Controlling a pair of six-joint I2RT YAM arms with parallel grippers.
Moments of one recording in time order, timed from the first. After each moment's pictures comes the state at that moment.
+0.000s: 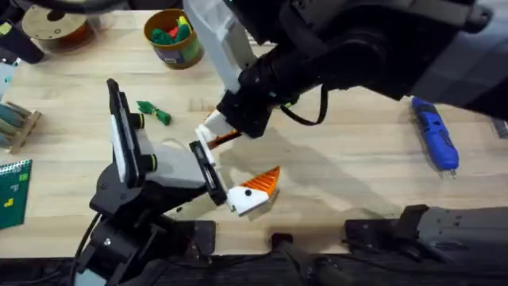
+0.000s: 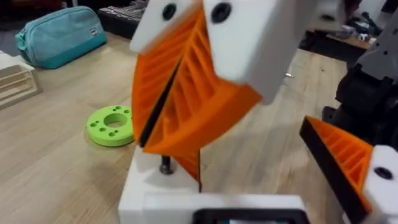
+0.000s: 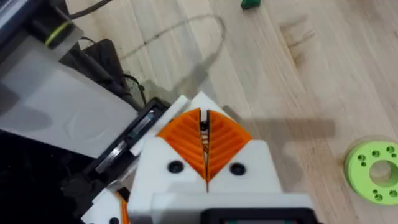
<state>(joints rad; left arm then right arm) -0.42 0.02 0.01 -0.06 0.69 -0.11 0.93 1.54 1.43 -0.83 -0.32 -0.11</state>
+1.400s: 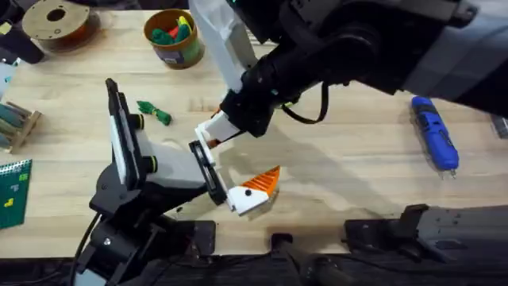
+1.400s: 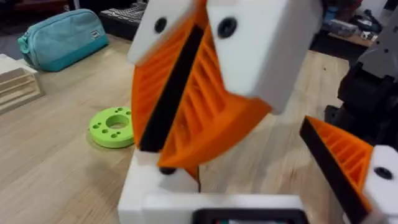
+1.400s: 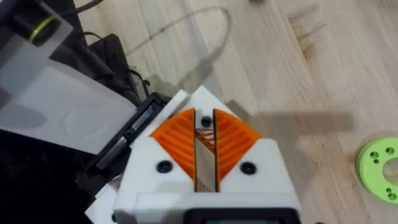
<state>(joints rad) -0.42 0.02 0.01 -0.06 0.69 -0.09 0.90 1.55 1.43 -0.85 -0.37 -0.10</state>
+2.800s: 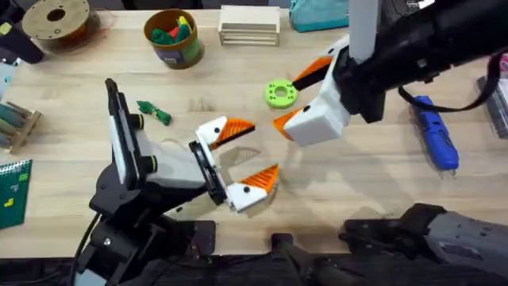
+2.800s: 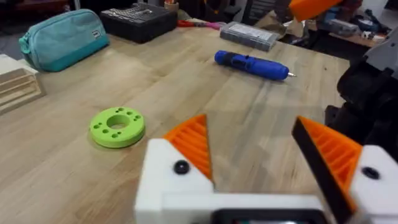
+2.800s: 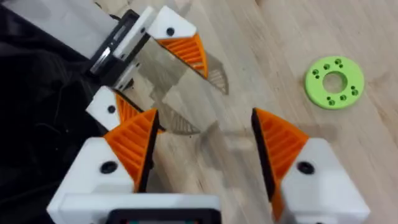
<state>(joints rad) -0.42 0.02 0.01 -0.06 0.69 -0.09 0.63 1.27 1.43 -1.19 -0.43 -0.29</state>
